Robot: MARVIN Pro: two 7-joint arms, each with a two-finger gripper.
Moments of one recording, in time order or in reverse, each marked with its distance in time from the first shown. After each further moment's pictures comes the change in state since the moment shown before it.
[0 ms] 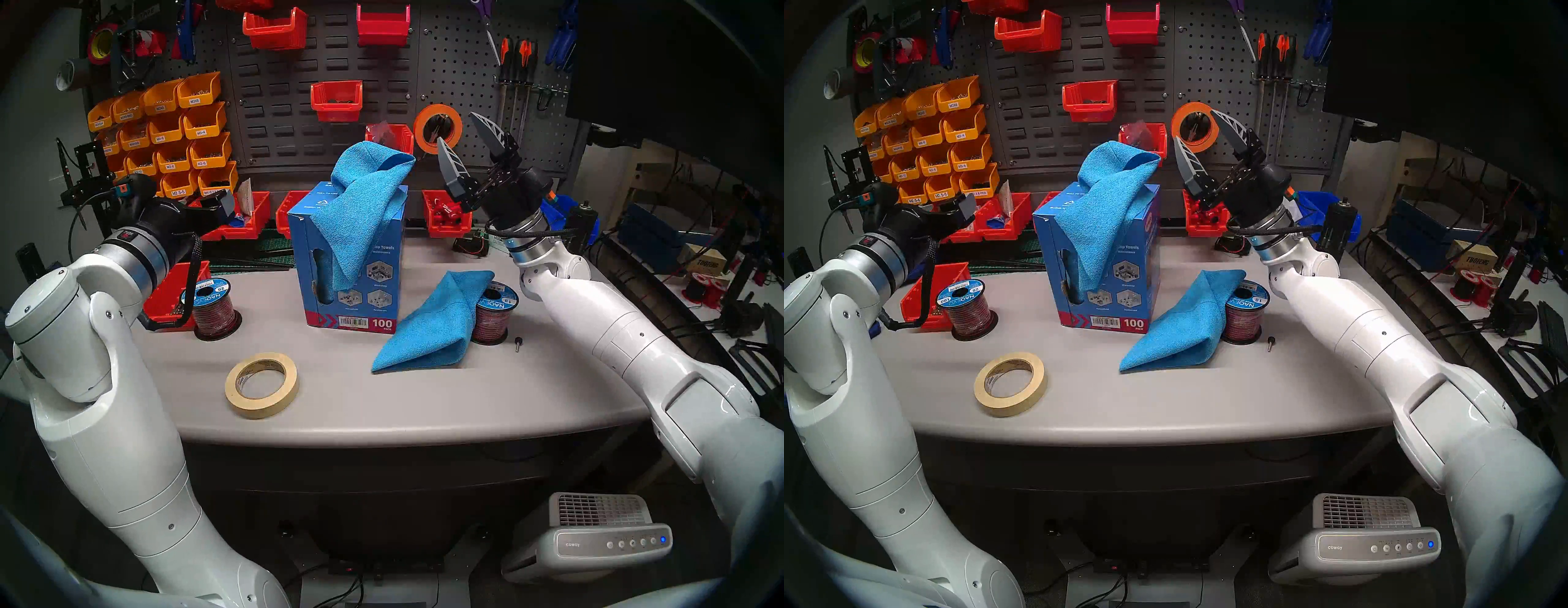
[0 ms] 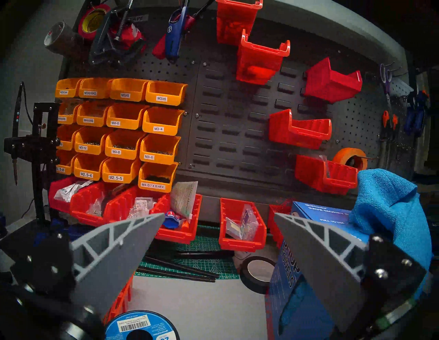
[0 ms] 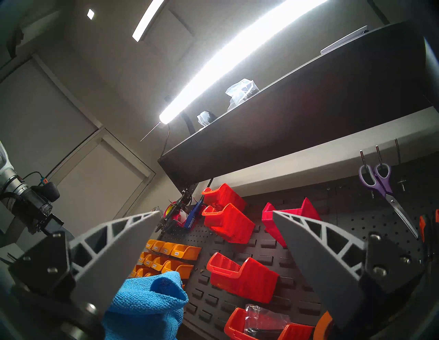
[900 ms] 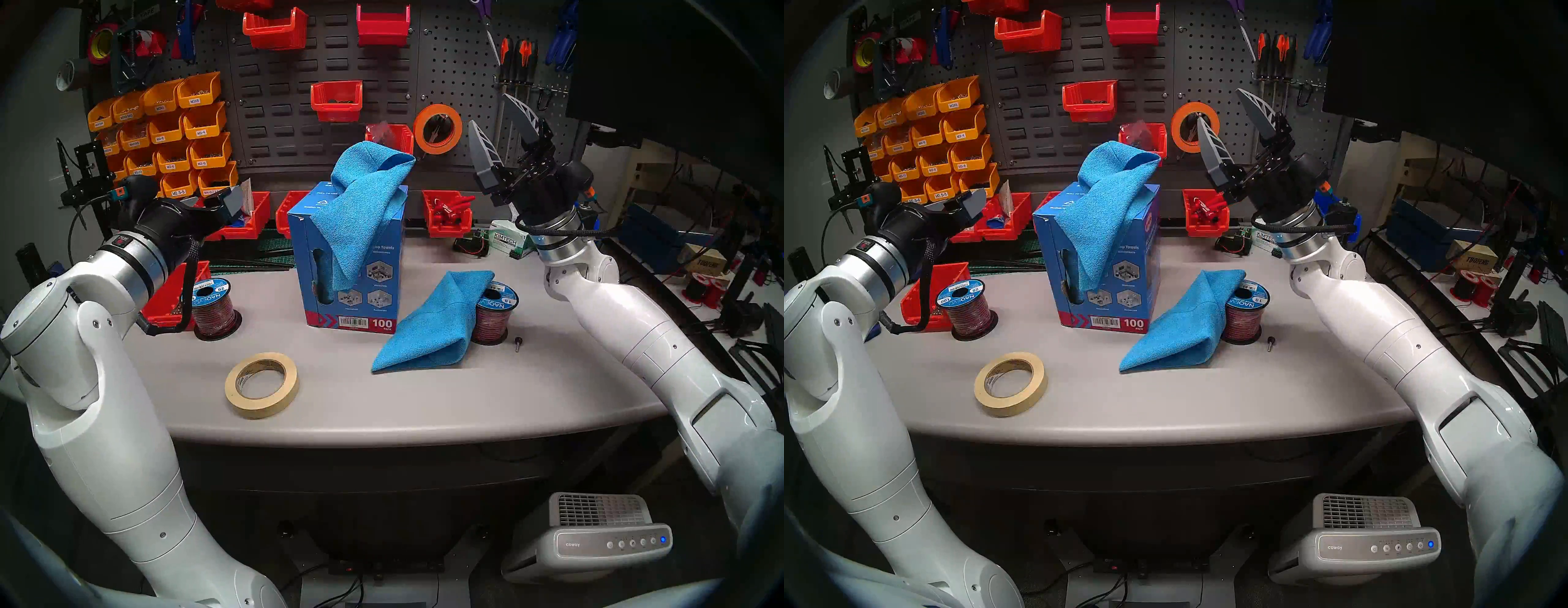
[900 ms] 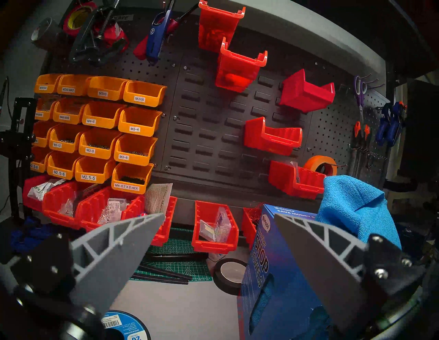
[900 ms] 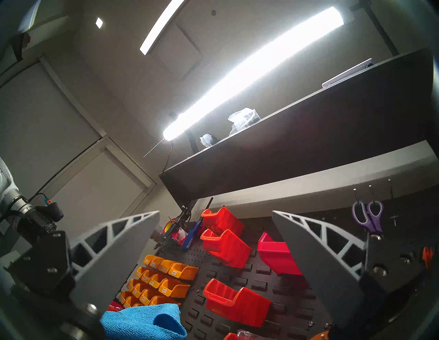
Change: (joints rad) left arm 0.026 0.005 -0.055 -0.001 -0.112 -0.014 -0.071; right arm -0.096 0.129 0.096 -0.187 -0.001 0.000 -0.035
